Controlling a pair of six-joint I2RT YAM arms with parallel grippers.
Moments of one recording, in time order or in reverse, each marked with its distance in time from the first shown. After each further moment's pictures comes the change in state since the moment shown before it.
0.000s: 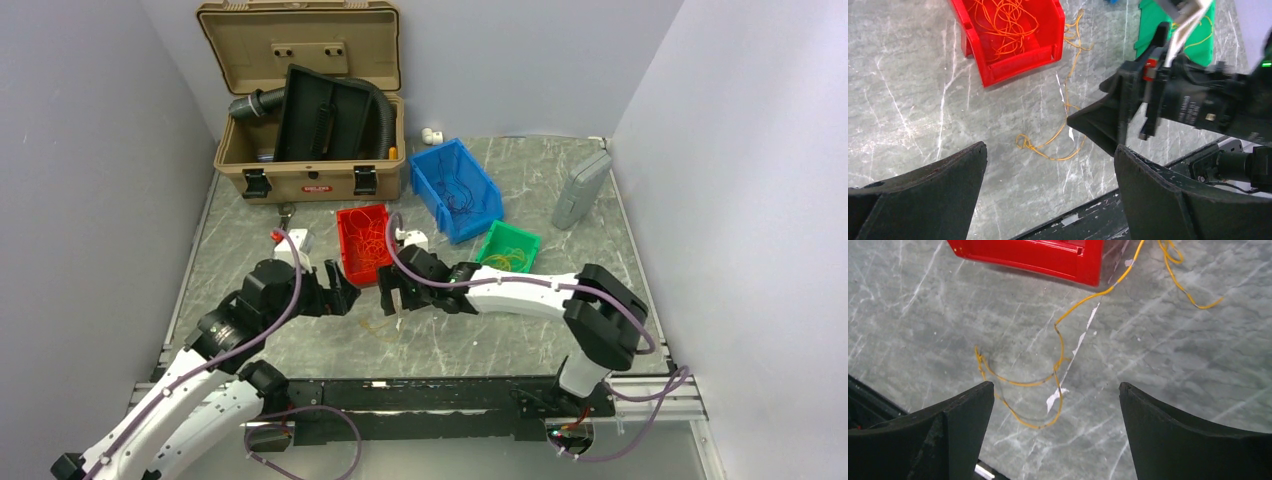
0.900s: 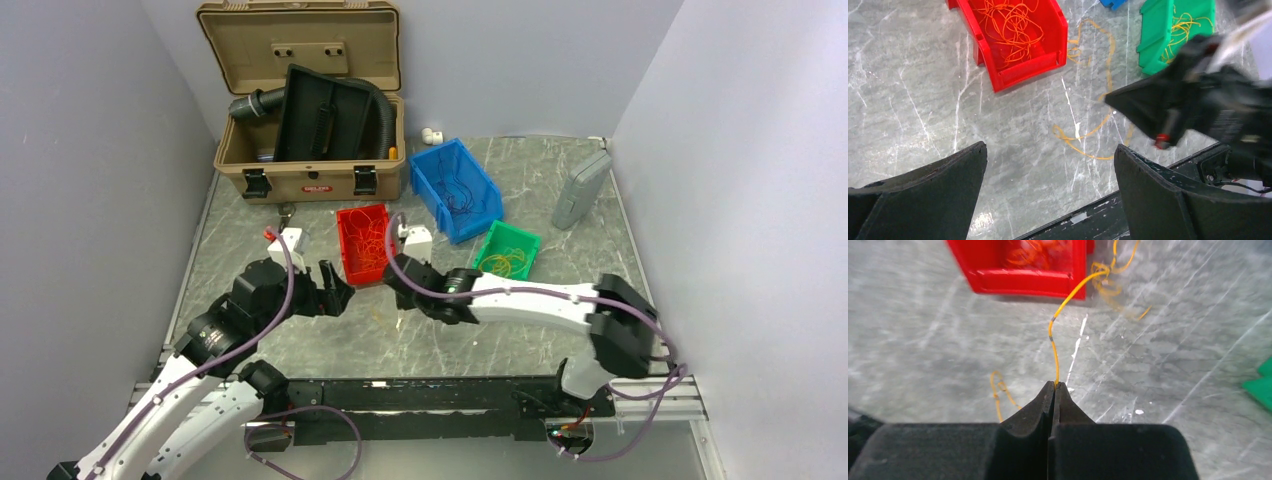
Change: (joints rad) left arm 0.003 -0.039 0.040 -0.060 -0.023 0.056; right arm 0.118 0.029 0.084 -0.102 0.296 0.153
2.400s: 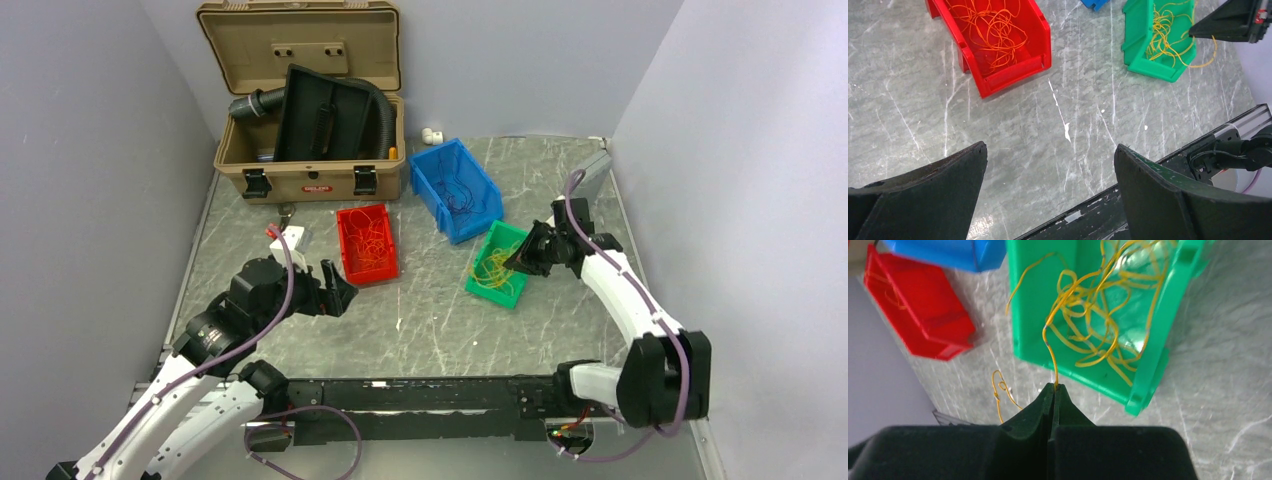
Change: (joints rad) left arm 0.000 0.006 0.023 0.019 0.055 0.023; right arm -1.026 -0.449 -0.250 -0.265 -0.820 -0.109
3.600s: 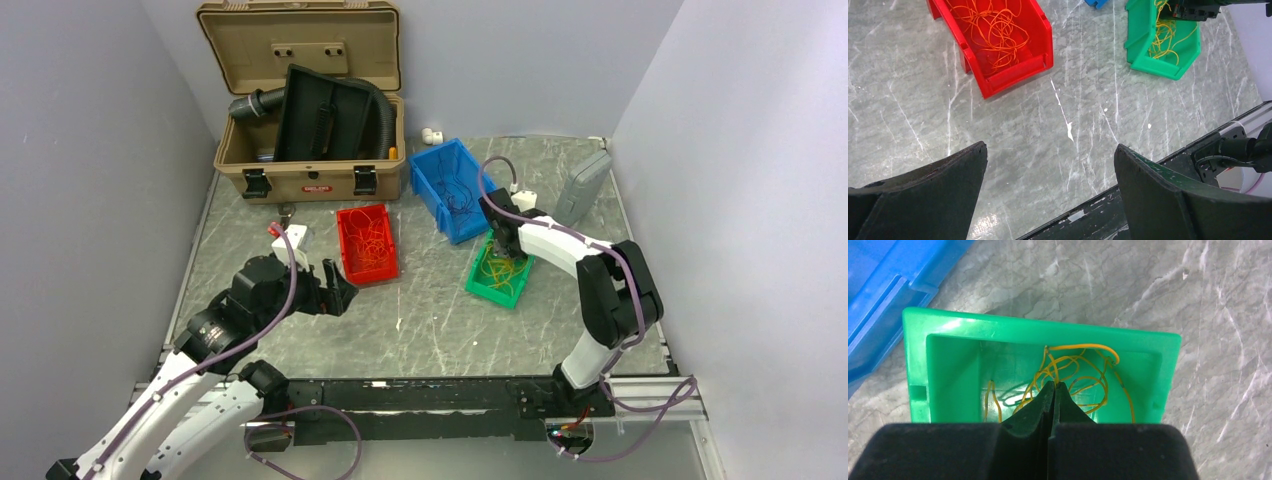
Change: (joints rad) left arm 0.000 0.016 0.010 -0.003 -0.001 0.019; right arm 0.284 0.487 0.213 0.068 0.841 -0.053
